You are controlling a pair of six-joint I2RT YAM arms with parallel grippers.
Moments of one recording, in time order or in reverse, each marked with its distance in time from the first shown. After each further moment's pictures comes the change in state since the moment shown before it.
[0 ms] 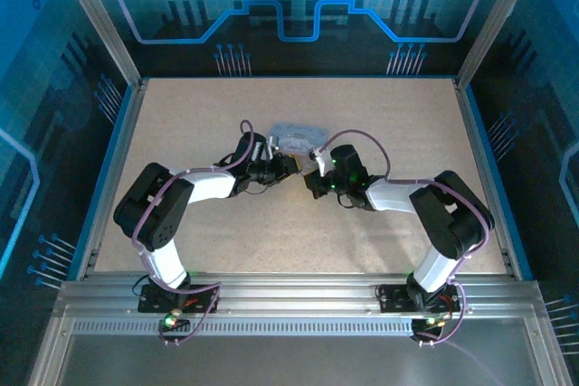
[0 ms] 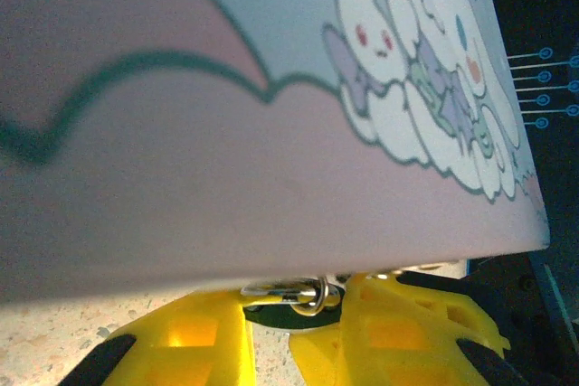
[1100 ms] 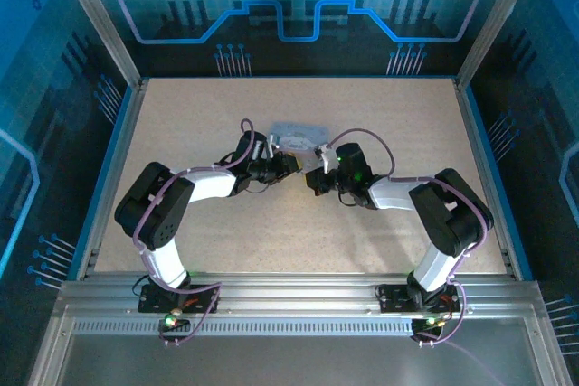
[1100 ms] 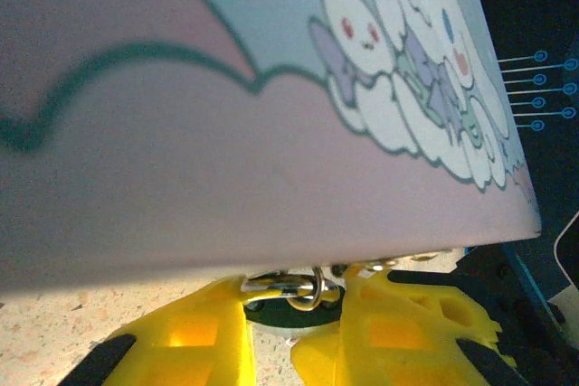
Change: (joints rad) left arm 0.001 0.010 0.012 0.006 0.001 0.003; right arm -0.043 0.013 -0.015 0.061 -0.113 0.138
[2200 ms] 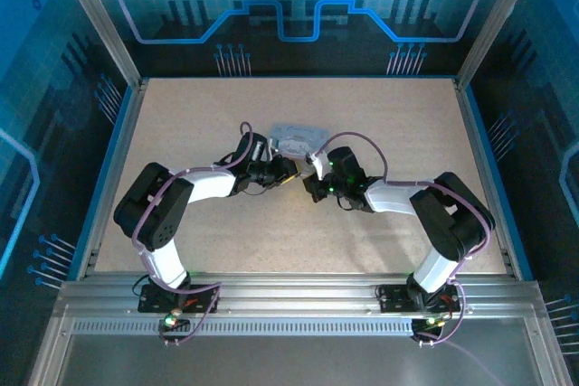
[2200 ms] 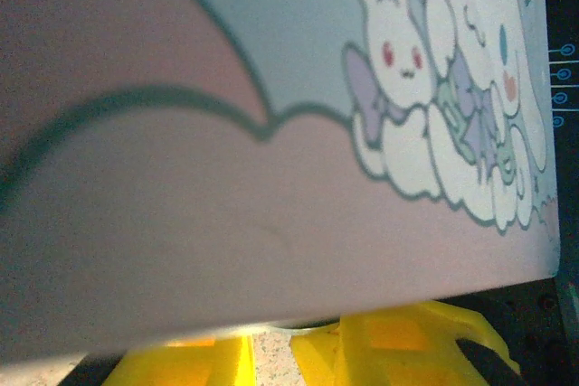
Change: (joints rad) left arm 0.000 -0.010 0.001 -0.074 0.015 -0.029; right arm 0.070 -0.027 0.014 -0.100 0.139 -0.203
